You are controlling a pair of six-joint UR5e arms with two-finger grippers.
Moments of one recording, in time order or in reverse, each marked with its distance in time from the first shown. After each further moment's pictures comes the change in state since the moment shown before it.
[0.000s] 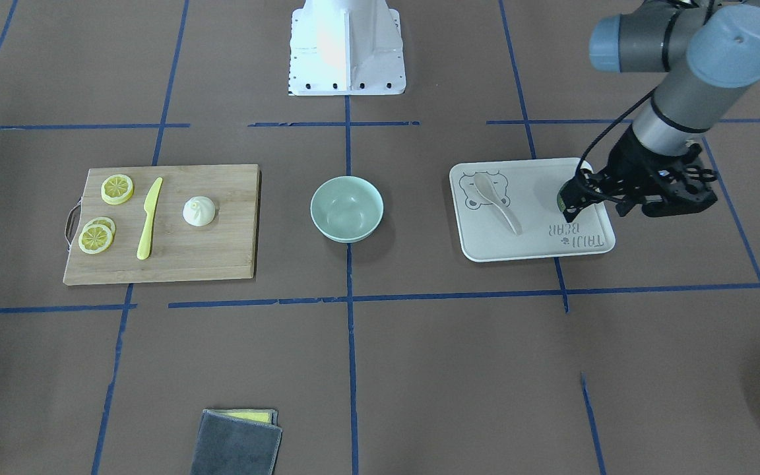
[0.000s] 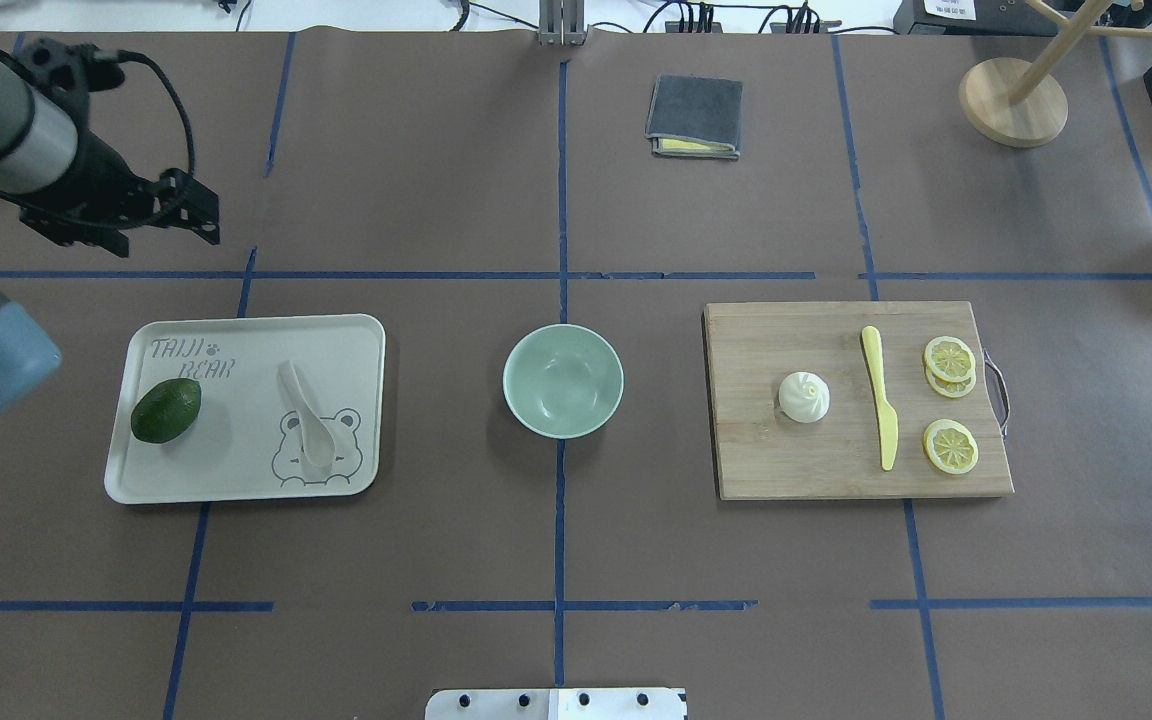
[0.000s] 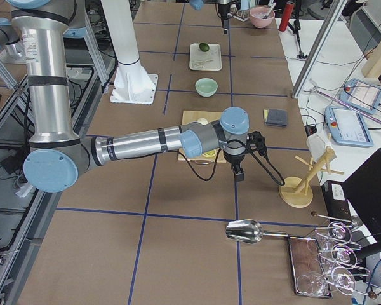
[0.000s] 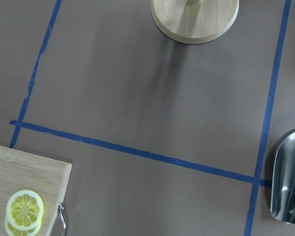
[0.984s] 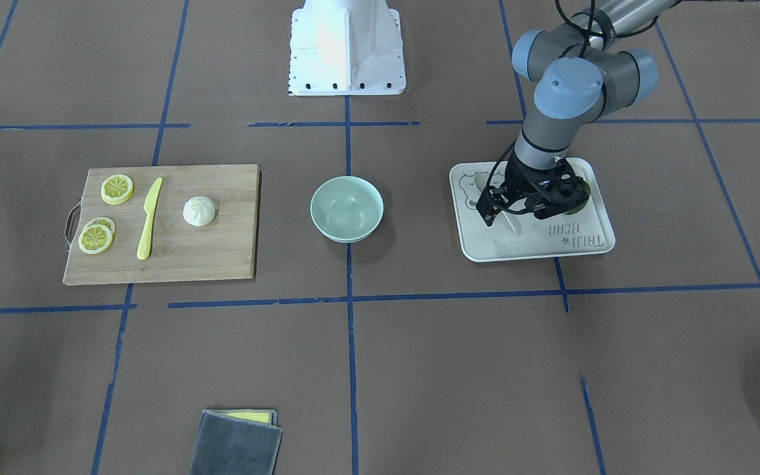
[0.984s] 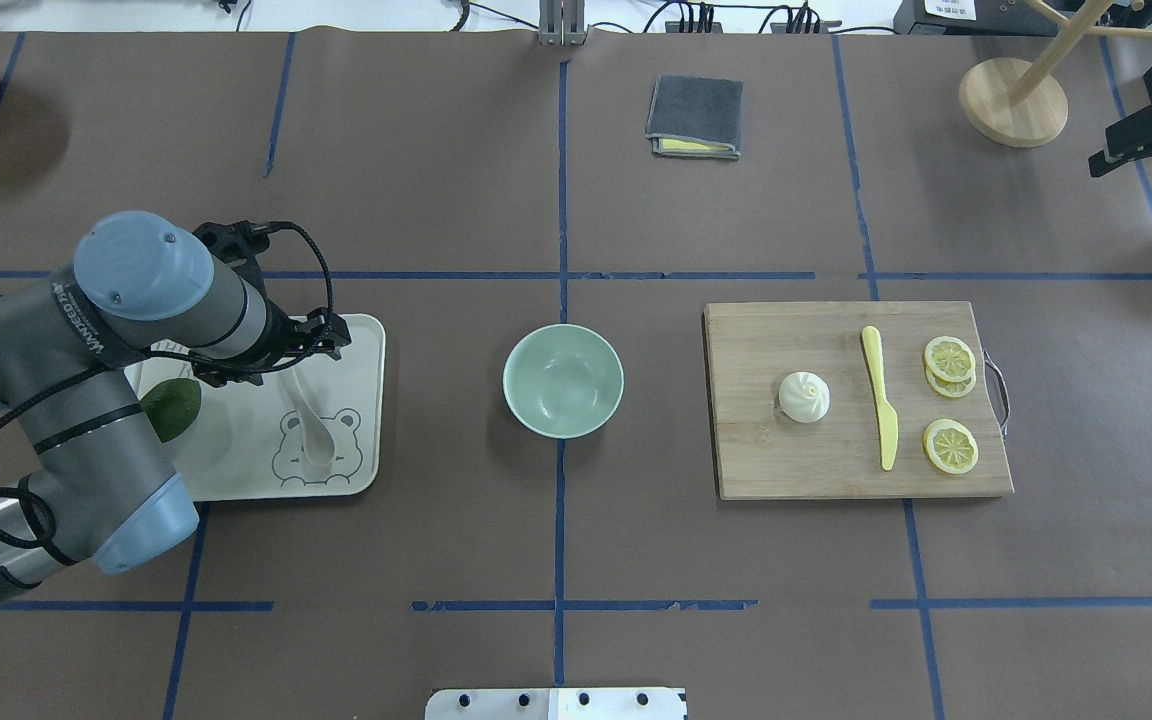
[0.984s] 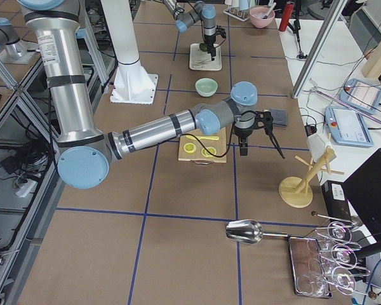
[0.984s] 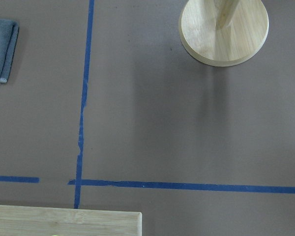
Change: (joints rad) left arm 0.275 -0.005 0.124 -0.162 0.212 -0.369; right arm -0.106 0.128 0.024 0.001 -0.040 0.367
